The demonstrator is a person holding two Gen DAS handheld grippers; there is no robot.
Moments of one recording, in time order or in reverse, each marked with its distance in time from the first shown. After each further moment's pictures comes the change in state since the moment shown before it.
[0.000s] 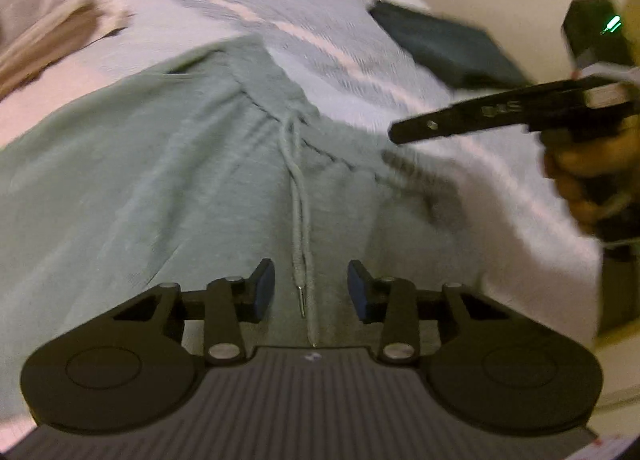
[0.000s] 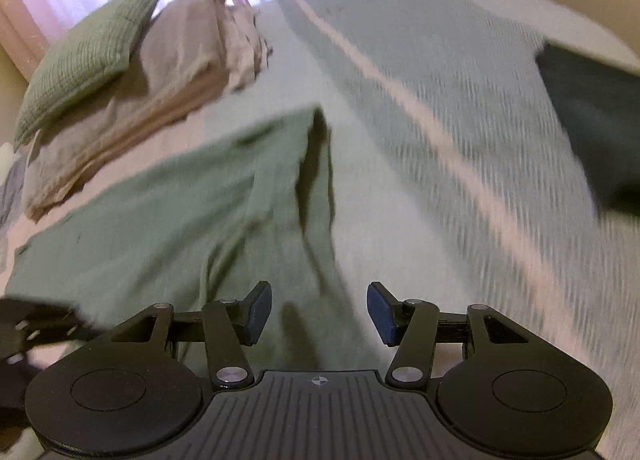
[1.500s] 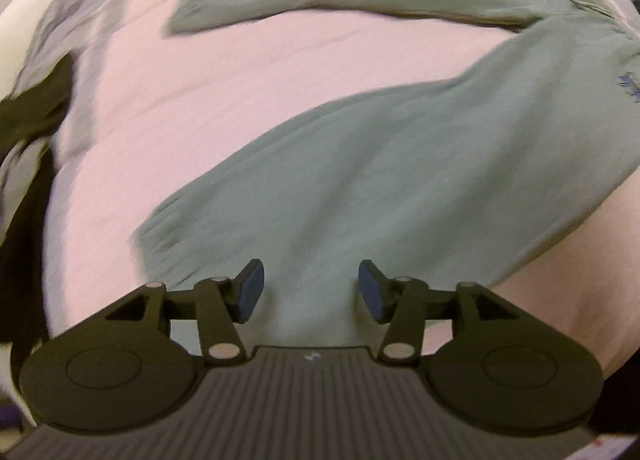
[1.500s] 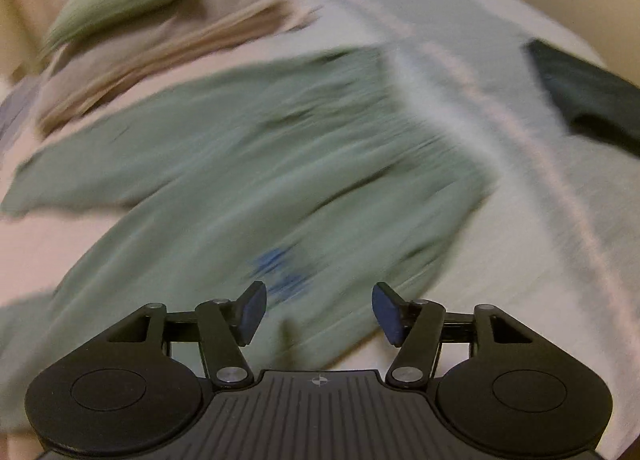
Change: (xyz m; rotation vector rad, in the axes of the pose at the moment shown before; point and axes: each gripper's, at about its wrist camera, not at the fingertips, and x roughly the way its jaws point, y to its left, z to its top) left arm -0.324 0.093 -0.388 -0.551 0.188 0.646; right arm -0.066 0.178 -0.145 -0.118 0.064 -0.142
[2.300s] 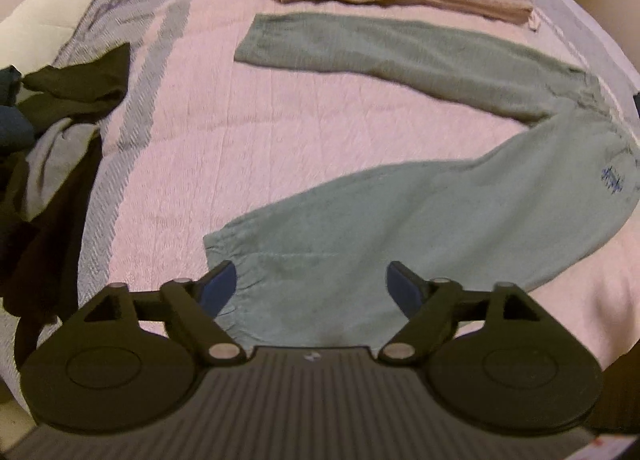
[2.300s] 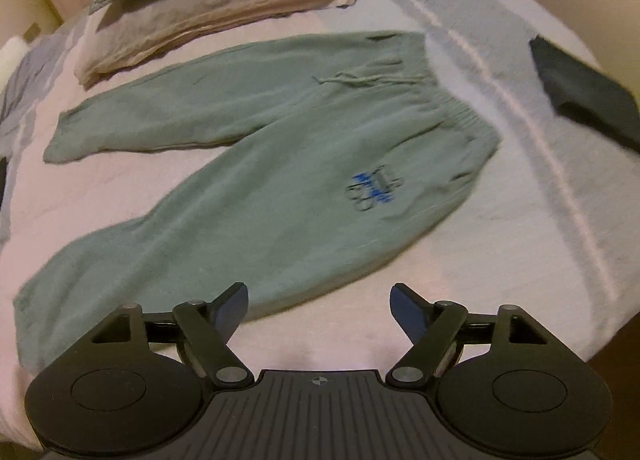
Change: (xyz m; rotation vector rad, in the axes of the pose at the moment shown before) left arm -0.078 0.066 0.009 -0.176 -0.110 -0.076; right arm -0.101 0.098 -0.025 -0.028 0.117 -0.060
